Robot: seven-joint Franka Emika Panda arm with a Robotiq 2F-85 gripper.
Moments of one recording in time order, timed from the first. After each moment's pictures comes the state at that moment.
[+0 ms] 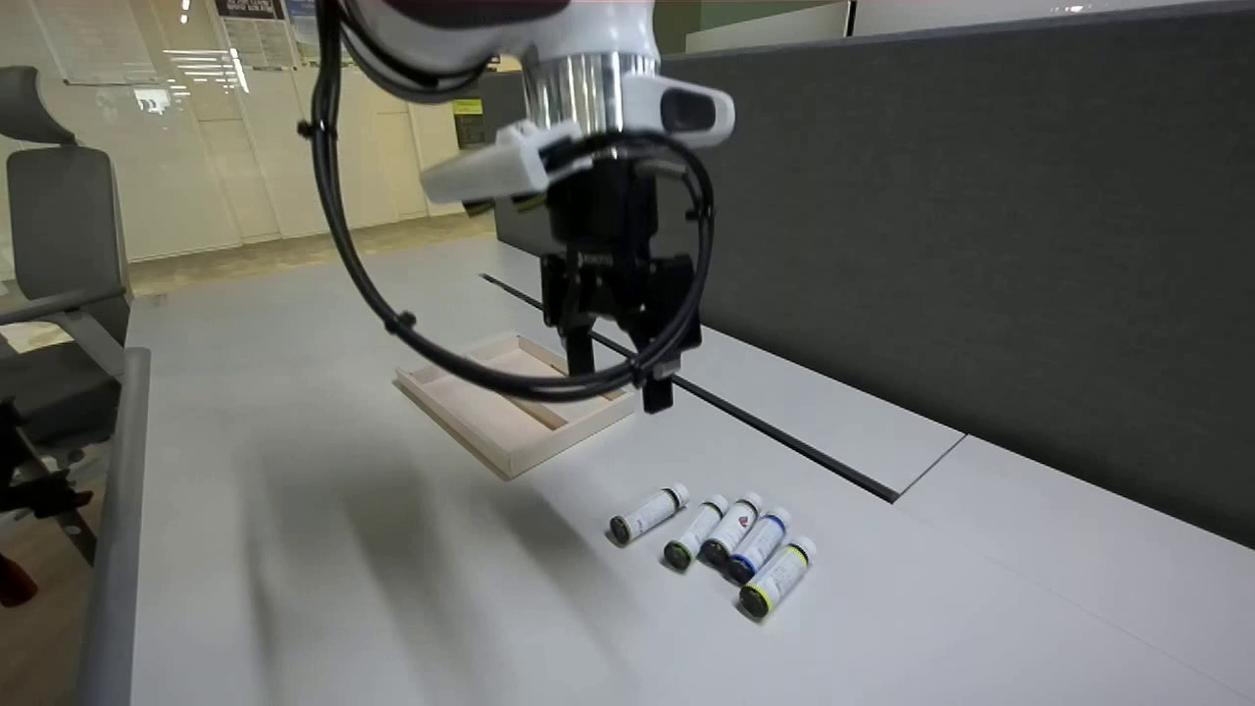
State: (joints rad) arm -0.20 0.57 -0.15 -1.85 -0.16 2.41 -0.23
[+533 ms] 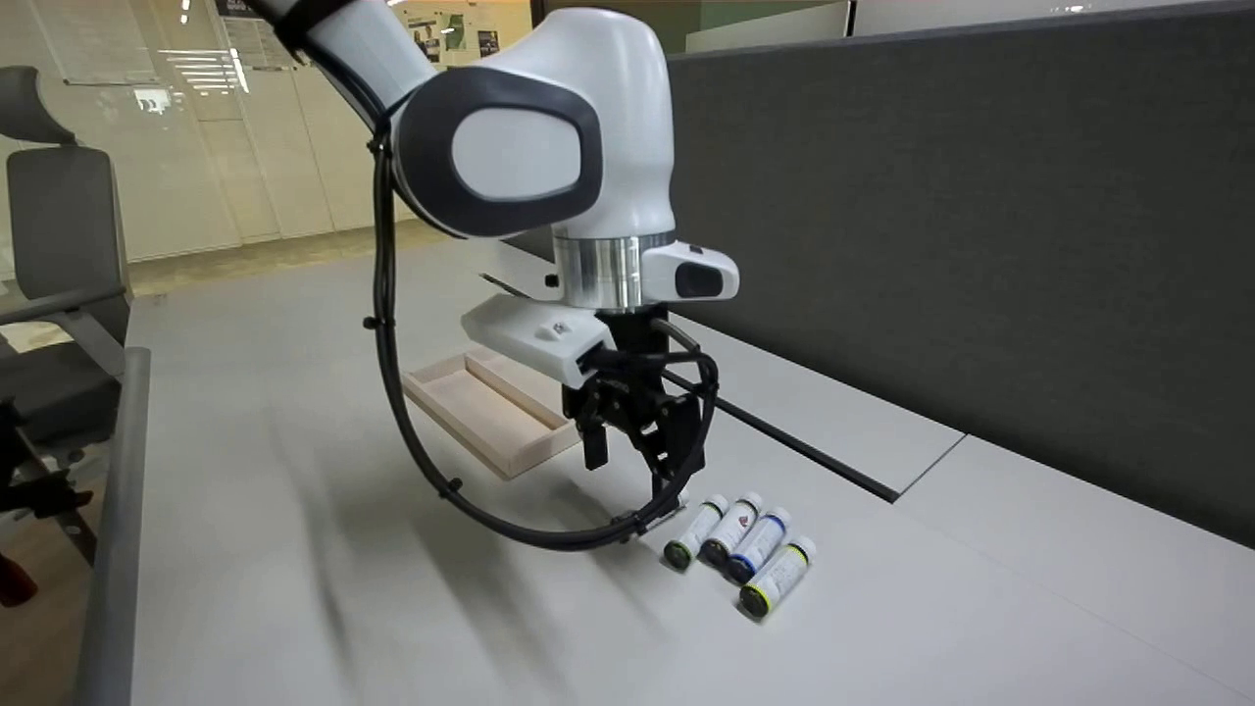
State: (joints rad) arm -0.26 0.79 -0.09 -1.77 -0.09 2.56 -0.27
